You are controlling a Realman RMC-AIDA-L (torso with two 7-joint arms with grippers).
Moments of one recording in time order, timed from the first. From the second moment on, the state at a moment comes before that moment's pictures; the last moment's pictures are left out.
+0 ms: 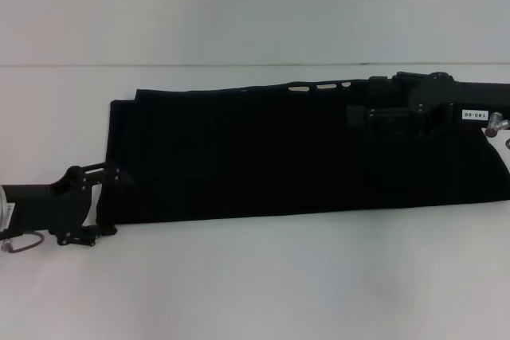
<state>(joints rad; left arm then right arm) -0.60 -2.00 0.37 0.54 2.46 1.31 -2.97 0.73 2.02 -0.57 -0.65 -2.08 -1.50 1.56</state>
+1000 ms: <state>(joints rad) -0.63 -1.99 0.38 0.54 2.46 1.28 -2.89 0.73 2.01 -0.57 -0.65 -2.07 -1.50 1.57</state>
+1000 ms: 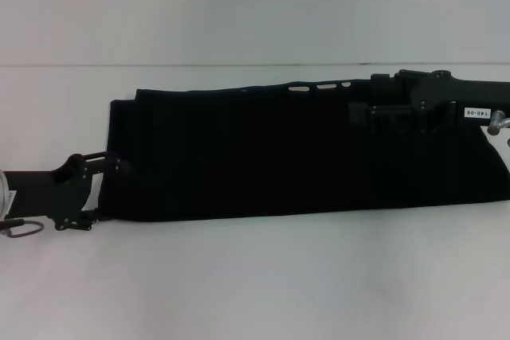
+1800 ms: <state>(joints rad) -0.62 -1.99 0.38 0.54 2.49 1.25 -2.85 0.72 2.01 -0.57 -0.65 -2.04 -1.50 1.56</state>
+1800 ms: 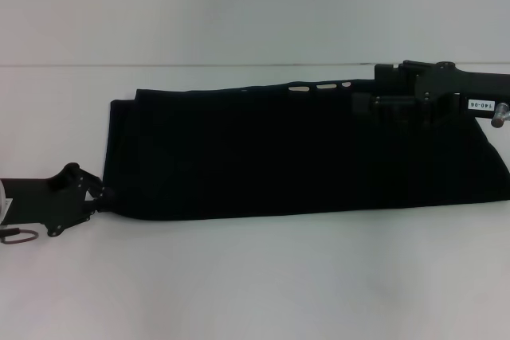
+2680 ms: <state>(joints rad) -0.58 -1.98 0.31 0.56 2.43 1.31 -2.50 0.72 2.03 -0.57 -0.63 -2.00 -1.43 1.57</state>
